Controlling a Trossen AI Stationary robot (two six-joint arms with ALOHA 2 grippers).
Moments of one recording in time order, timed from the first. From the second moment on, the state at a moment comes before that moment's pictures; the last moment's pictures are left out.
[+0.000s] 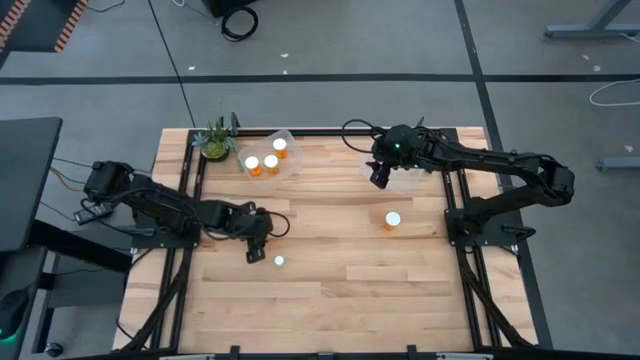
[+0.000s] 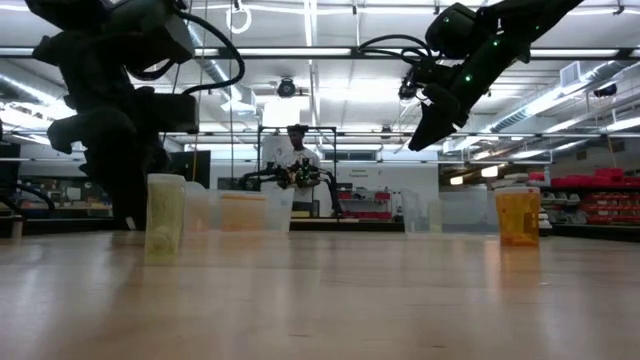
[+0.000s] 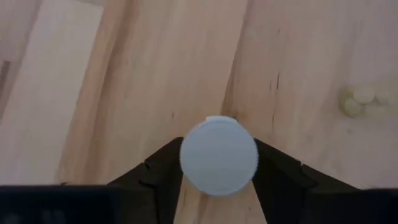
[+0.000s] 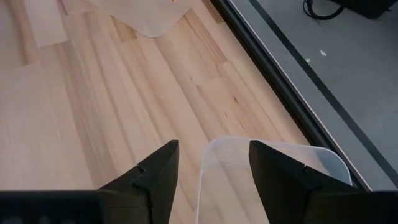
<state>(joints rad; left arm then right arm) -0.19 1.36 0.58 -0.35 -0.18 -0.40 -0.47 1.24 0.84 -0.34 0.10 -0.08</state>
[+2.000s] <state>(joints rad) 0.11 1.93 1.16 -0.11 -0.02 0.10 -0.34 1.16 0.84 -0.49 0.11 -0.02</state>
